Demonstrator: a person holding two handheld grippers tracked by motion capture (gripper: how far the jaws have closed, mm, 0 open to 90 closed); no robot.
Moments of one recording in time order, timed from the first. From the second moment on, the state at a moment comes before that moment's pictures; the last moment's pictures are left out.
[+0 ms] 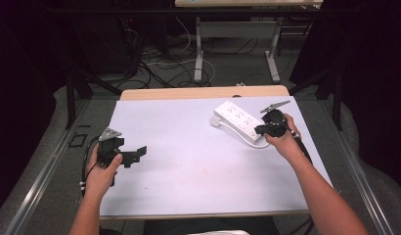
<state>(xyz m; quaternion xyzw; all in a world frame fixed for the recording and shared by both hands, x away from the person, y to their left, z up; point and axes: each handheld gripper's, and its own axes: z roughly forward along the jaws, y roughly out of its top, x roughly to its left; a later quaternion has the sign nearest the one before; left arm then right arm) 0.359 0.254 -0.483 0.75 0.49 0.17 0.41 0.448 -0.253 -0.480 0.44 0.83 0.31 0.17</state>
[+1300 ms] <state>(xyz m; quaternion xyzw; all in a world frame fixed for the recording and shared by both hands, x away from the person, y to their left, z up) 0.360 0.259 -0.485 0.73 0.50 0.17 0.42 0.488 -0.251 -0.517 0.49 0.82 0.27 0.12</state>
